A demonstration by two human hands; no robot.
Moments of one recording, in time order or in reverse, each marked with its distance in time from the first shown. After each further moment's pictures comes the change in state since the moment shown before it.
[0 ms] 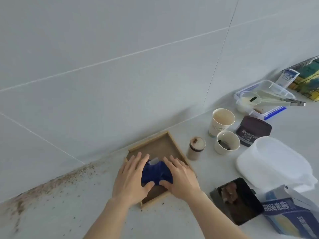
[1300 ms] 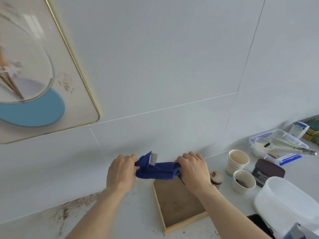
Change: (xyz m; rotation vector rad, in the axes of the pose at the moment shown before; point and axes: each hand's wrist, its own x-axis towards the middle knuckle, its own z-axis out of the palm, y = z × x) left_hand -0.056 -0.036 -0.171 0.055 0.431 -0.265; right_hand 0.002 -0.097 -0.119 -0.314 0.487 -0.192
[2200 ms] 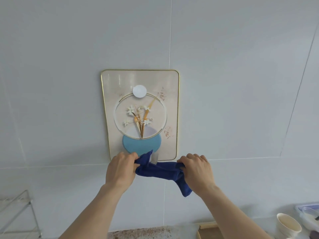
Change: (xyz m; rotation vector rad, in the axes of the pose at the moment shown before) left_hand -0.071 -0.185 -0.229 -0.015 0.444 -0.040; right_hand 0.032 -0.250 -0.171 0.011 0.335 -0.190
